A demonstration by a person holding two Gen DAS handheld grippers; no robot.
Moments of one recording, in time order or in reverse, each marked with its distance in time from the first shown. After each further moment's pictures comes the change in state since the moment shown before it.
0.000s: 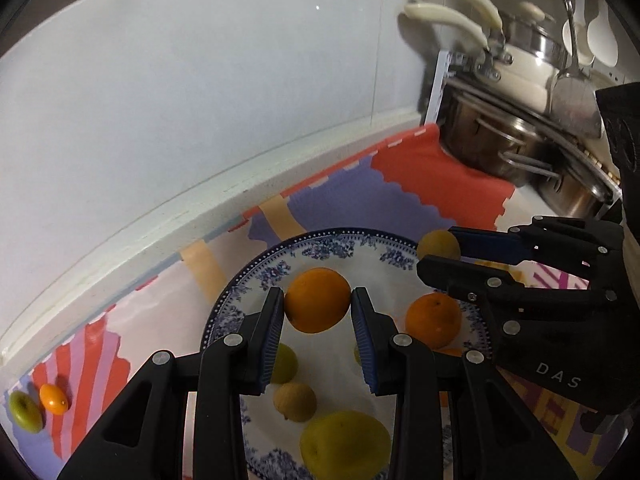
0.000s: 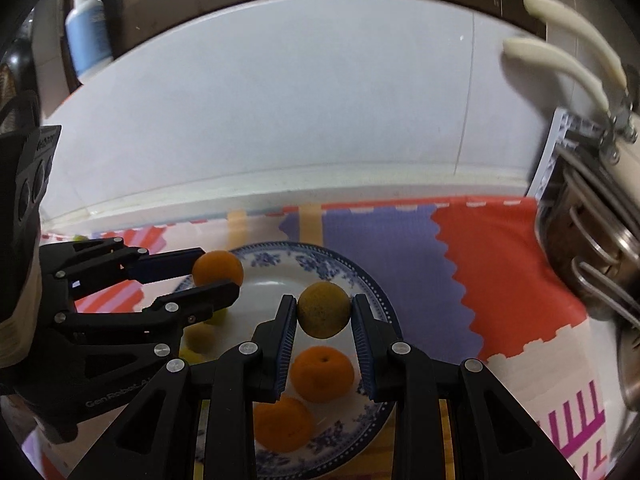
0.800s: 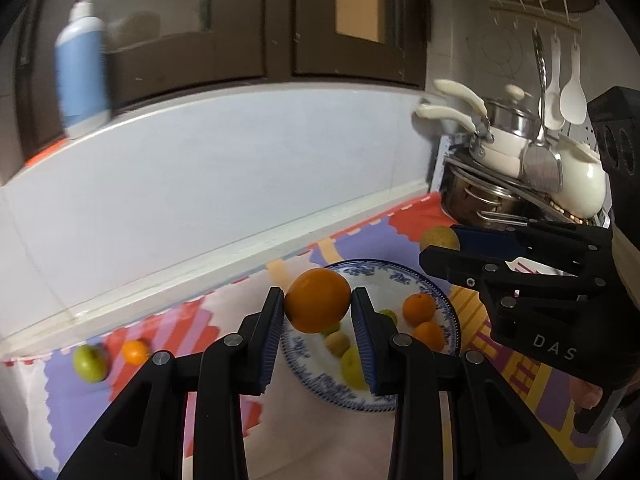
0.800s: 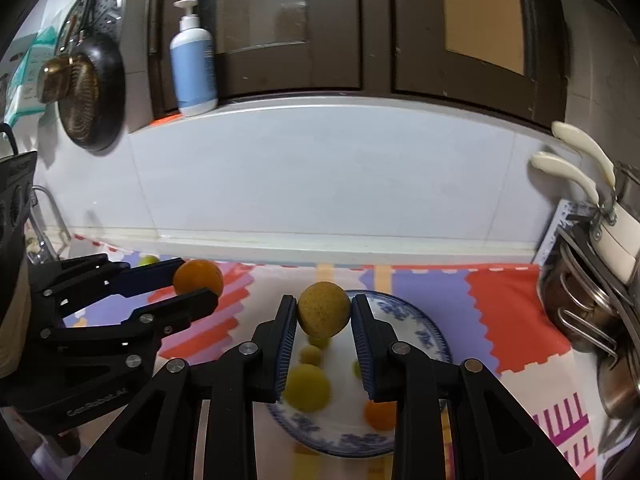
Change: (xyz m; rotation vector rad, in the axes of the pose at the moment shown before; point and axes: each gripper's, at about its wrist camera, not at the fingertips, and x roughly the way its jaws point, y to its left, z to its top) left arm -0.142 0.022 -0.040 -0.075 -0.221 0.079; right arm -0.101 0.089 0.009 -0.108 -0.175 0.018
